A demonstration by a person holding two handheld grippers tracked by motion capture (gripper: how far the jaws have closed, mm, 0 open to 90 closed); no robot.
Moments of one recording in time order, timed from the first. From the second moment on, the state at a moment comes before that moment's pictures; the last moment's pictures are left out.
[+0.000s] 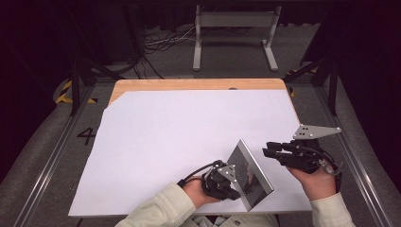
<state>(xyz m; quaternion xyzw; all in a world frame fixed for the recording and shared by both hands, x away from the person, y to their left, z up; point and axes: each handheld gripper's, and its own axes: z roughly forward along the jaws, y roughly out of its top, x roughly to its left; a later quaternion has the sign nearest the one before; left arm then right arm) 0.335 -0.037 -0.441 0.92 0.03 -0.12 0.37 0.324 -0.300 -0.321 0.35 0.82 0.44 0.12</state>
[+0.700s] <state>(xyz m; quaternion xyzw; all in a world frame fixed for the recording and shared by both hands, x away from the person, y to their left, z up) 0.351 0.028 -0.426 0.91 0.09 -0.06 0.40 0.316 -0.296 -0.292 0.35 0.82 0.44 0.11</state>
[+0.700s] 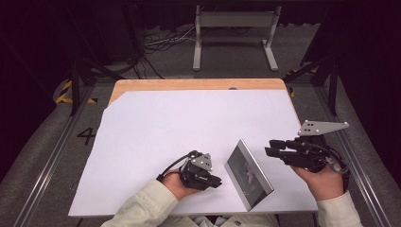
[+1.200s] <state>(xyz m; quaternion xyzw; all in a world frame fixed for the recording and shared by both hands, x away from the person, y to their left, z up) 0.364 0.073 -0.429 0.90 0.15 -0.04 0.41 0.316 -0.269 -0.275 0.35 0.85 0.39 0.07</state>
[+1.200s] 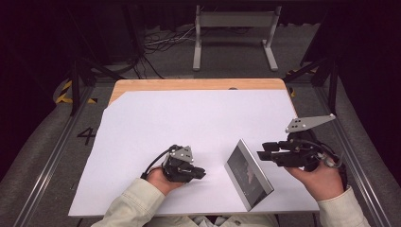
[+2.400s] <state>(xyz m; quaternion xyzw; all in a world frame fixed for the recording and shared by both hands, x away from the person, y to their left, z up) 0.369 0.076 -0.432 0.90 0.16 -0.04 0.40 0.323 -0.238 -0.287 0.37 0.88 0.29 0.02</state>
